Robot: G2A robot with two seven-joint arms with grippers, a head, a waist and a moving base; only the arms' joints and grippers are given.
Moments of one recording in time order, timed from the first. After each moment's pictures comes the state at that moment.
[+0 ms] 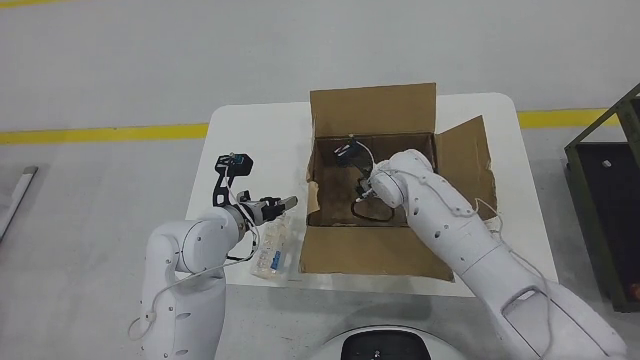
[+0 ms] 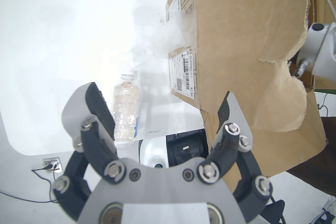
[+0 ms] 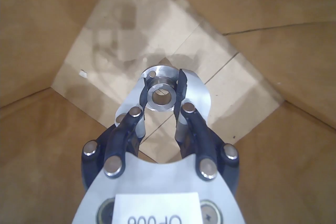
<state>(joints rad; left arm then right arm) 1.11 -1.34 -1.51 -1.90 1.05 0.04 -1.33 -0.63 -1.60 1.01 -0.97 -1.26 -0.08 1.00</state>
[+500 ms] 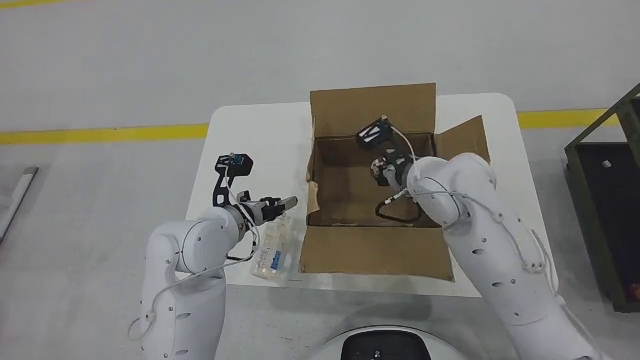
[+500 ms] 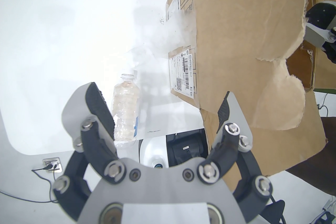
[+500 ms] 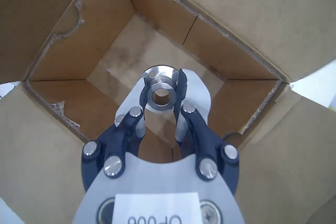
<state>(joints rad) 1.11 -1.34 -1.51 -1.90 1.05 0.04 -1.33 -0.91 -1.52 1.21 -1.62 -1.35 -0.12 1.19</state>
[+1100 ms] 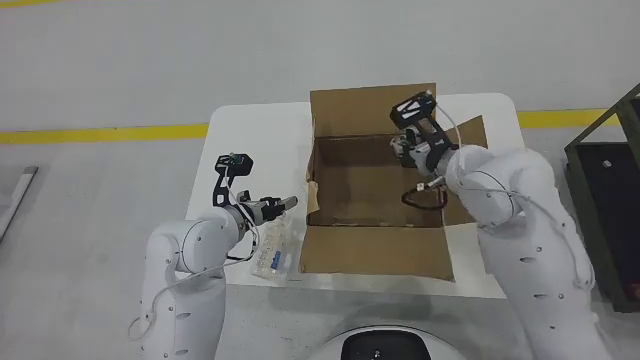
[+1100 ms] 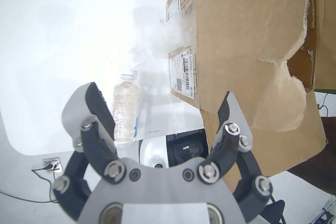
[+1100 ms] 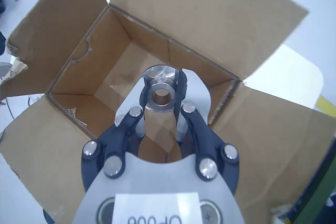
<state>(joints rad) 1.11 -1.34 -1.51 -1.90 1.05 0.04 -1.33 -0.99 -1.49 1.41 -1.88 -1.26 -0.15 1.18</state>
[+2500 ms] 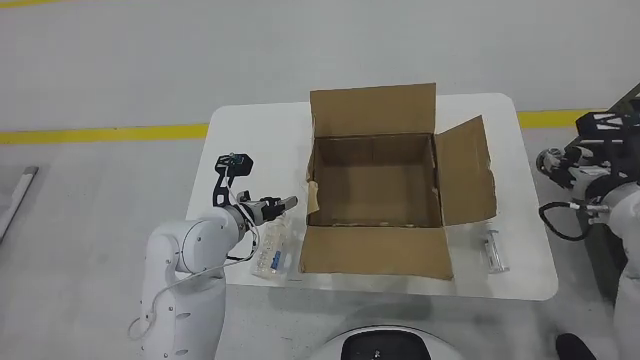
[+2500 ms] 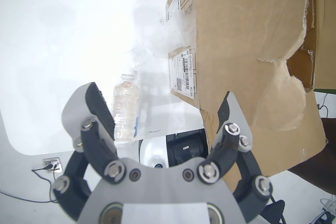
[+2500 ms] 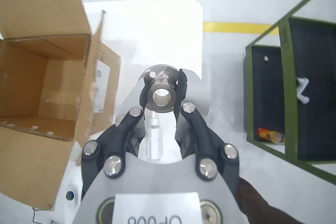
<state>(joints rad) 1.11 -1.34 -1.51 -1.90 1.05 0.04 -1.33 -1.34 -1.41 1.97 -2.11 -1.21 -0.11 1.21</state>
